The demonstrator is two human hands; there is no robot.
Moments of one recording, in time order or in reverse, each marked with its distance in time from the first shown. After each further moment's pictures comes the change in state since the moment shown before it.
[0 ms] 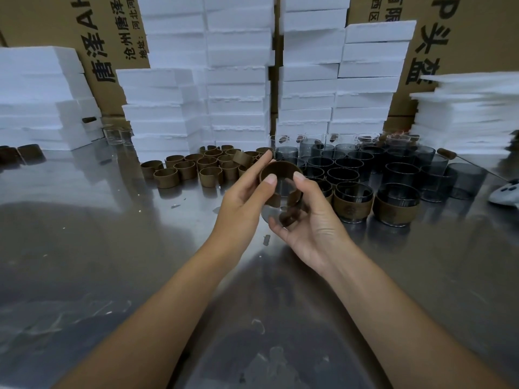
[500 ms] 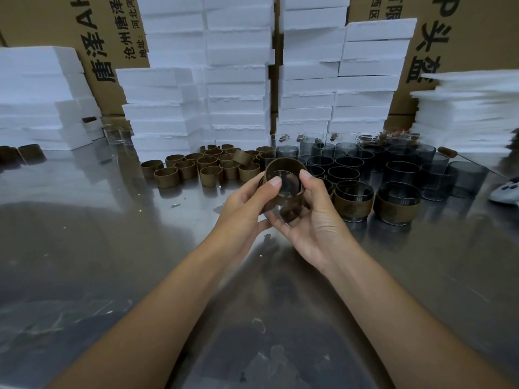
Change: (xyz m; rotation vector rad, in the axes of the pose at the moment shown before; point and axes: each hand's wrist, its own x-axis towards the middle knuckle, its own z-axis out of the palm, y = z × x) left_hand 0.000 -0.005 -0.001 -0.227 -0.060 -0.235; right_hand 0.002 -0.001 -0.001 0.051 0.027 -0.019
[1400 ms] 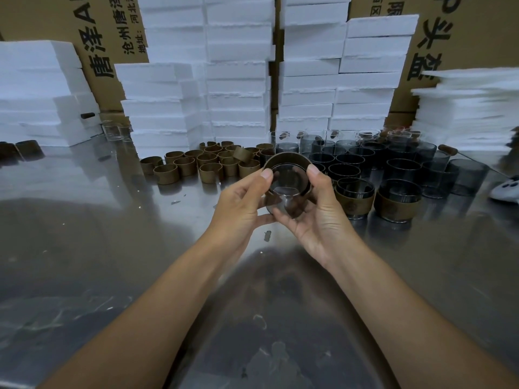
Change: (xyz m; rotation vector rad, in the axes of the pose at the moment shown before) left_hand 0.000 0.001 -0.001 0.057 0.065 0.057; right_hand 0.001 -0.001 -0.005 -0.048 -0.018 -0.054
